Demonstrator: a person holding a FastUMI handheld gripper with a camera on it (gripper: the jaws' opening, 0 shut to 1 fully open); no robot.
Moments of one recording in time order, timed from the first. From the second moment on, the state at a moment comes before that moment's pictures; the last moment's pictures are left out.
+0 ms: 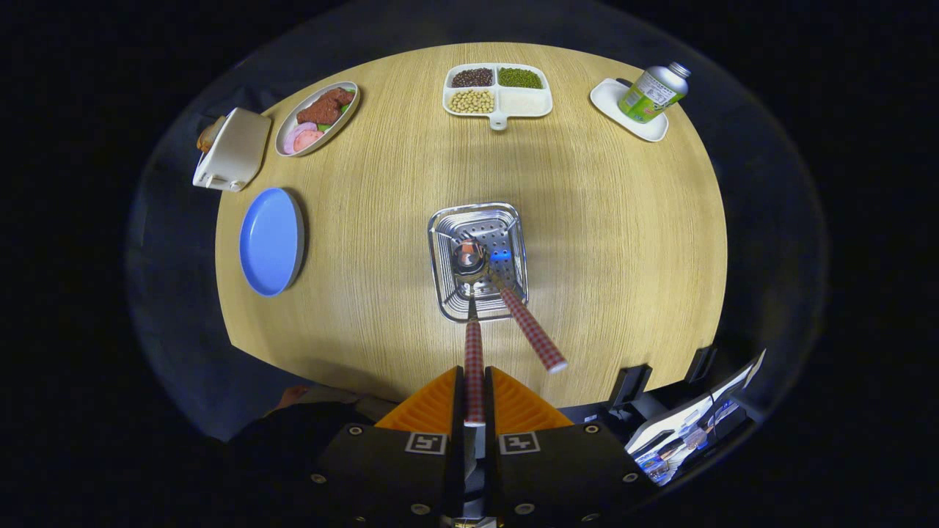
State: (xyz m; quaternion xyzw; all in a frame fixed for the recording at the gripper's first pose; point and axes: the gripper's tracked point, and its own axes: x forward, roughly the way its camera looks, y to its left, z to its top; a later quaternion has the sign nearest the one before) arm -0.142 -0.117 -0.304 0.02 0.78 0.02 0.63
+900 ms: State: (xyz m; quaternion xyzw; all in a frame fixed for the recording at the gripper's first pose) arm 0.003 -0.089 -0.199 0.09 0.51 0.03 0.86
